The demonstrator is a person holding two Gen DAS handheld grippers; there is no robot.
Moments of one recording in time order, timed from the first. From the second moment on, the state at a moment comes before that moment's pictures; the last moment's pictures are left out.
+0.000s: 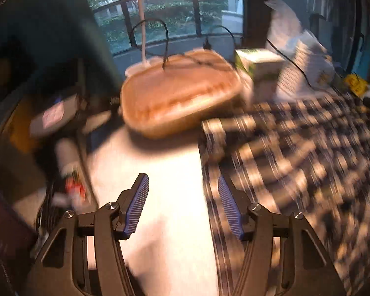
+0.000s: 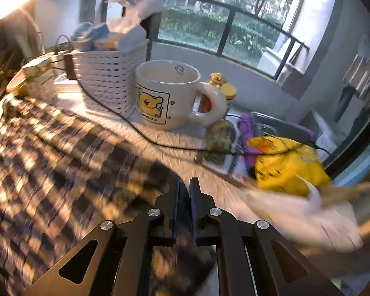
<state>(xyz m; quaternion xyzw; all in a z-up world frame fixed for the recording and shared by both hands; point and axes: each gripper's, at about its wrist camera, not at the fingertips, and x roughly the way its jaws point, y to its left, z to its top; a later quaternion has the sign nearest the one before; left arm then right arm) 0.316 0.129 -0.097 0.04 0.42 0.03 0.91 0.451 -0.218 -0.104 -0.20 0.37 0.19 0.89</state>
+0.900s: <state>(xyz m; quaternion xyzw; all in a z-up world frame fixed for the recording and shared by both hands) 0.289 -0.024 -0.127 0.13 0.47 -0.23 0.84 0.318 -0.266 -0.118 -0.18 0.41 0.23 0.87</state>
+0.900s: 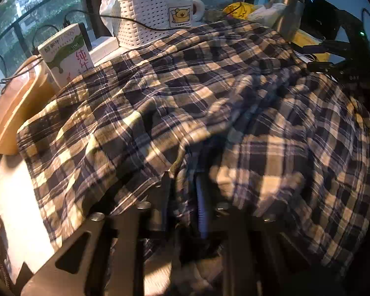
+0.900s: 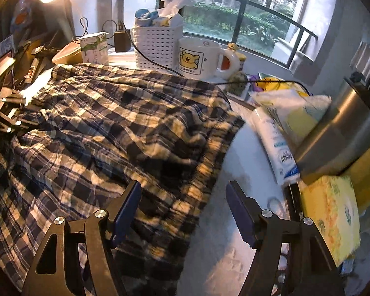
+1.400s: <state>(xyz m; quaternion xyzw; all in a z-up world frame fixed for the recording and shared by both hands) 0.259 -0.001 -0.108 0.05 0.46 -0.22 0.86 0.303 -0.290 -0.137 -0.16 0.42 0.21 0.87</state>
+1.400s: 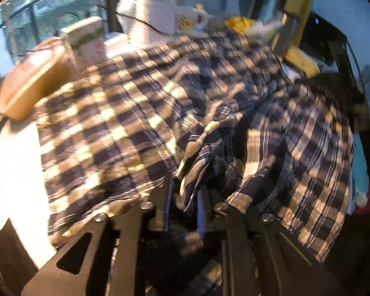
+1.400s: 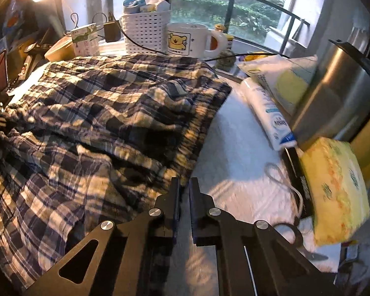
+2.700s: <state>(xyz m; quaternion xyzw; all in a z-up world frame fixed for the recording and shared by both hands) 0.017 0.026 -0.119 -0.01 0.36 -0.11 0.92 0.111 -0.300 -0.093 -0.11 0.34 0.18 0.91</state>
